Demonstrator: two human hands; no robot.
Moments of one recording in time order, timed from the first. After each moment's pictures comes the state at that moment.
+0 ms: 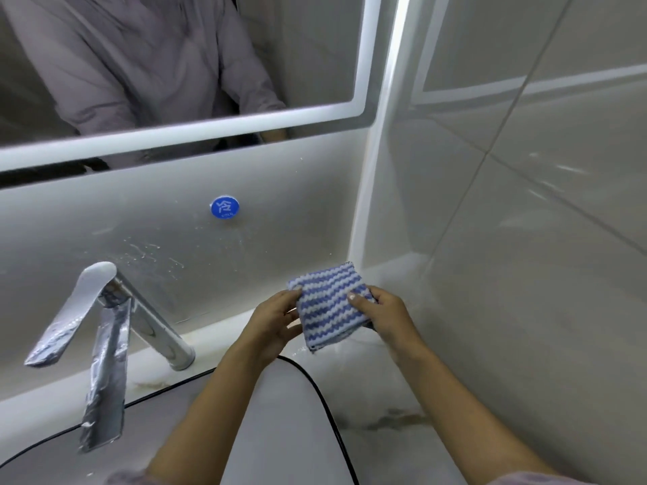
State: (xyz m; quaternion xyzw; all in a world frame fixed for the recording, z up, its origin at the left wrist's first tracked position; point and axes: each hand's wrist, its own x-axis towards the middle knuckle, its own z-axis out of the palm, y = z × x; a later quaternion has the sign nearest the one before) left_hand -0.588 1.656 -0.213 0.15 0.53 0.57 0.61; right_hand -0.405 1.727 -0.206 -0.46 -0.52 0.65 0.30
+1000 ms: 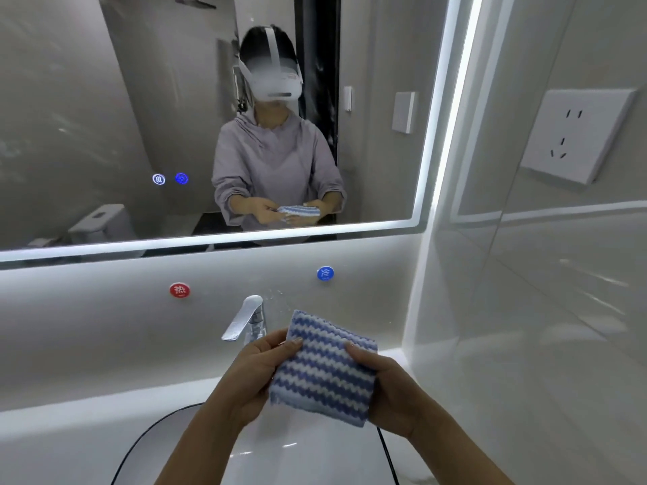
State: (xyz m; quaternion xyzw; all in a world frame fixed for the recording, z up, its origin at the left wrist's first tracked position) left_hand -0.589 1.446 -0.041 0.22 0.52 0.65 0.51; right_hand -0.428 1.562 -0.062 -0.20 -0.37 0.90 0.11
